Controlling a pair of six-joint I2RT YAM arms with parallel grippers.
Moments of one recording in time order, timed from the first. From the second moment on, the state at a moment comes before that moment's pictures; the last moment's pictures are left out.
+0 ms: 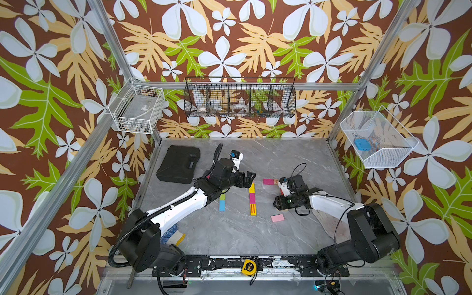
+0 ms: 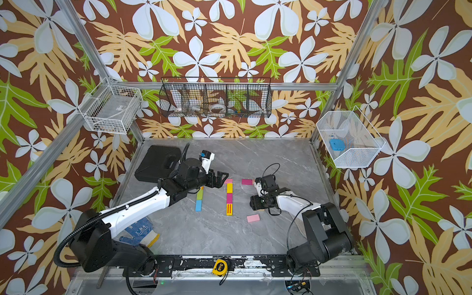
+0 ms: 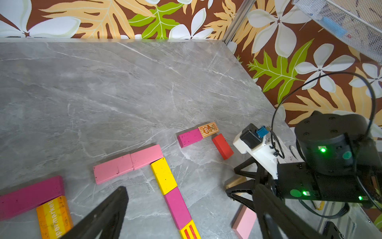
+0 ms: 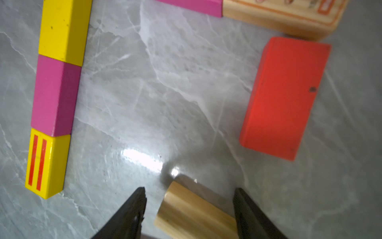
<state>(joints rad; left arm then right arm) -0.66 1.43 1.01 -0.07 0.09 -0.40 0.34 1.47 0.69 -0.37 -0.18 0.17</state>
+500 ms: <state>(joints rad) -0.66 1.43 1.01 -0.07 0.11 -0.39 0.40 1.38 0.63 -0.43 -0.10 0.24</state>
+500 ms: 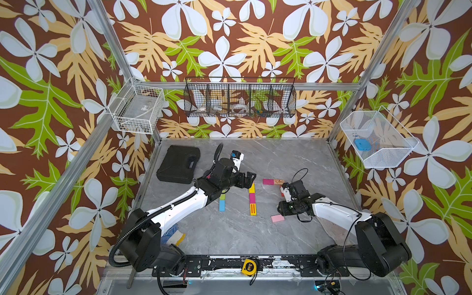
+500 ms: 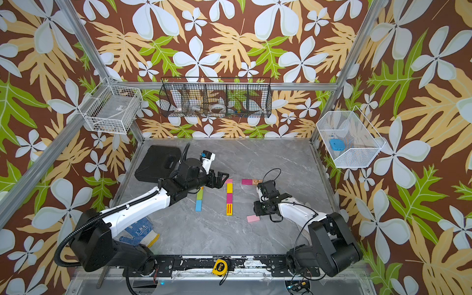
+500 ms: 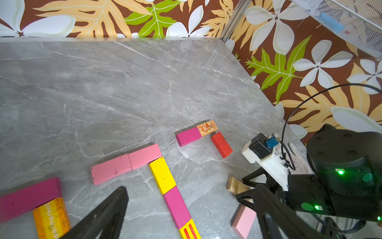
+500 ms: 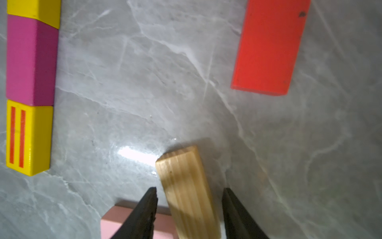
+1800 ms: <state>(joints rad) -0.66 1.36 0.98 -0.06 0.12 -0.38 0.31 1.45 0.67 -0.37 -0.04 0.27</state>
